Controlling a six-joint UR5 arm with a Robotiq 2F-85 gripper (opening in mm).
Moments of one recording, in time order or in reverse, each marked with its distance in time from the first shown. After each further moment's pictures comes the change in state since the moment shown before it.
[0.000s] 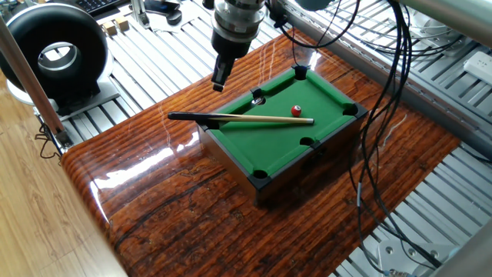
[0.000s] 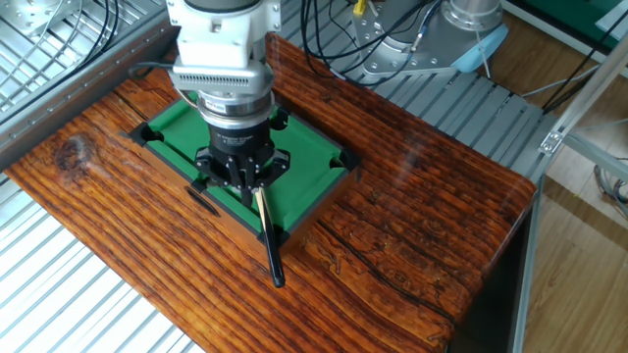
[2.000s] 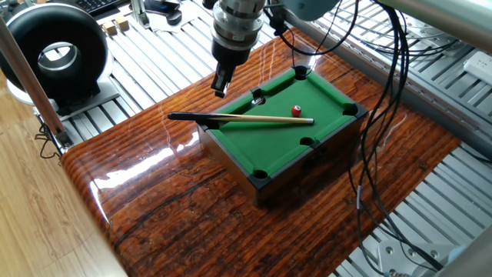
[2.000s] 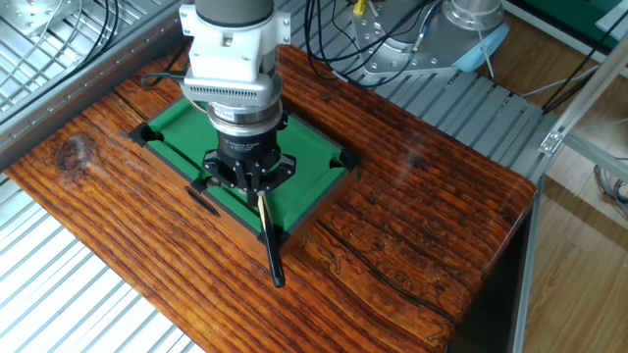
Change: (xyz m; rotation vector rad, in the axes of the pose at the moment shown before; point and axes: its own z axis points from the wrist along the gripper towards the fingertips) arm 0.009 0.001 0.008 0.023 0.033 0.042
